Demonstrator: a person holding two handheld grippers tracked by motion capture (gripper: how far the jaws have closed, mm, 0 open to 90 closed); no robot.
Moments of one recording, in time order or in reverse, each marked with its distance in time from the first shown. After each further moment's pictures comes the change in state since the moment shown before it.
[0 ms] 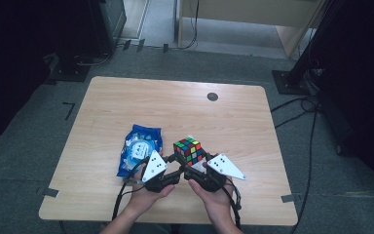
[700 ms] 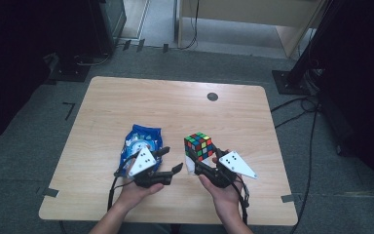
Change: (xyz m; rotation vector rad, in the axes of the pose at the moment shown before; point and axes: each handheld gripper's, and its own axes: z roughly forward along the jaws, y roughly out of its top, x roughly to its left) left arm 0.036 0.001 -0.017 -0.031 -0.060 -0.045; right arm -0.025 0.006 -0.009 -0.062 -0.033 -0.024
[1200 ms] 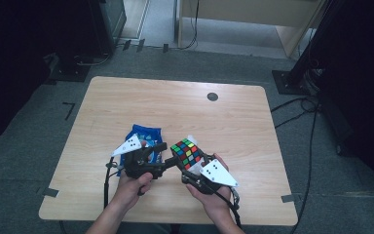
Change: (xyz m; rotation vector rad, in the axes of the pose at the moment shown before) left arm 0.013 0.023 -0.008 -0.002 -0.191 -0.310; right arm 0.028 -0.024 0.012 0.014 0.046 -0.208
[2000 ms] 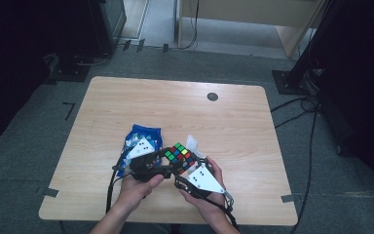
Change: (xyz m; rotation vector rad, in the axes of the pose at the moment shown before) left arm -0.019 -0.001 0.012 0.133 0.167 0.088; right arm 0.019 -0.012 0.007 0.062 -0.019 -0.175
